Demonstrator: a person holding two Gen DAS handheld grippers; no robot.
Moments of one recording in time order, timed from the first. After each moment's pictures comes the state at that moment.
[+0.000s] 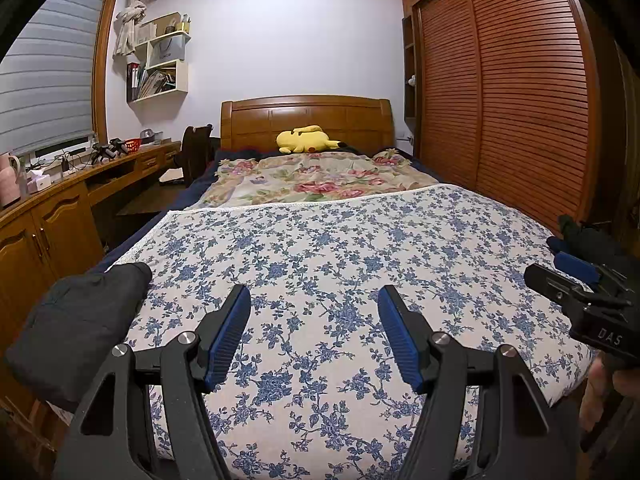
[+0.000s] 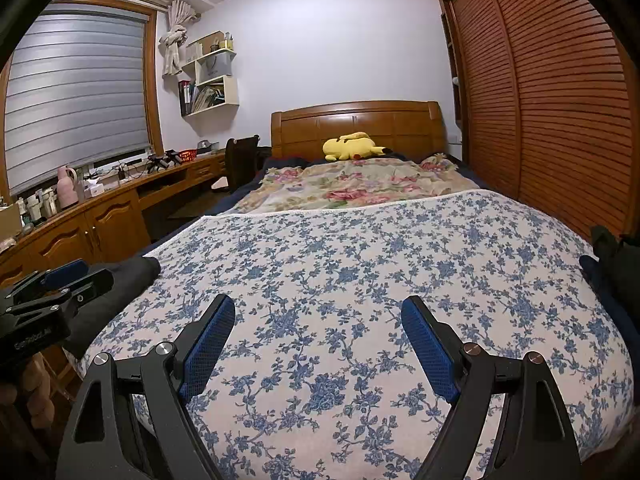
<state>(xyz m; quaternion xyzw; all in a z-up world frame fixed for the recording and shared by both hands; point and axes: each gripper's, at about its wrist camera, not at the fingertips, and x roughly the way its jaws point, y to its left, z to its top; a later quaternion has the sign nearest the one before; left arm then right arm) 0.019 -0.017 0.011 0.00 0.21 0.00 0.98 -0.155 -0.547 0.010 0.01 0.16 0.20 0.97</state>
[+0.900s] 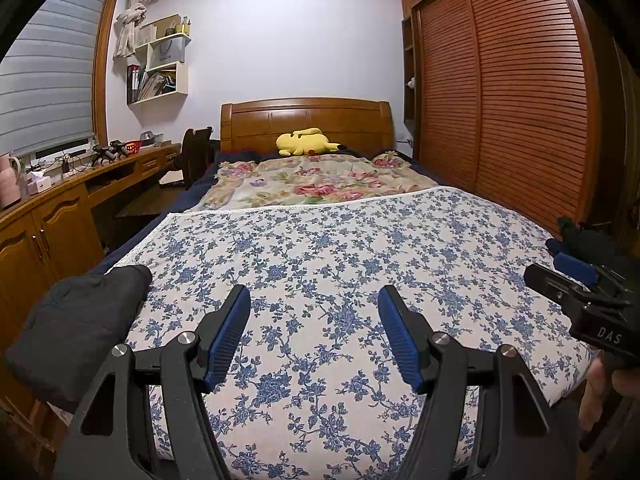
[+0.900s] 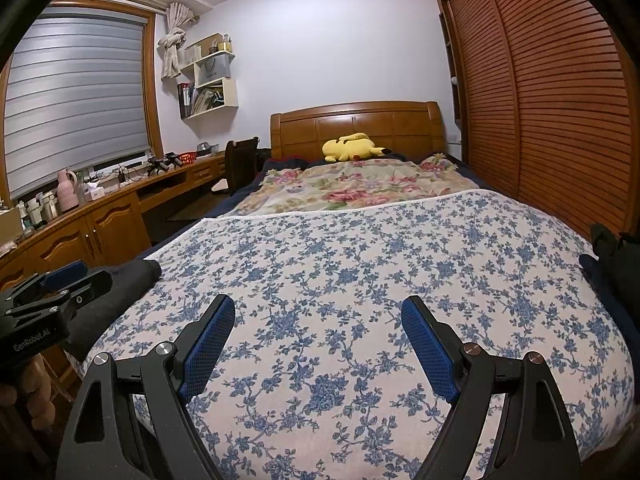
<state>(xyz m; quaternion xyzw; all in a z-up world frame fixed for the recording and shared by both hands) 0.019 -0.018 0.010 0.00 0.21 0.00 0.98 -0.155 -0.547 0.011 0.02 0.16 0.20 0.97</state>
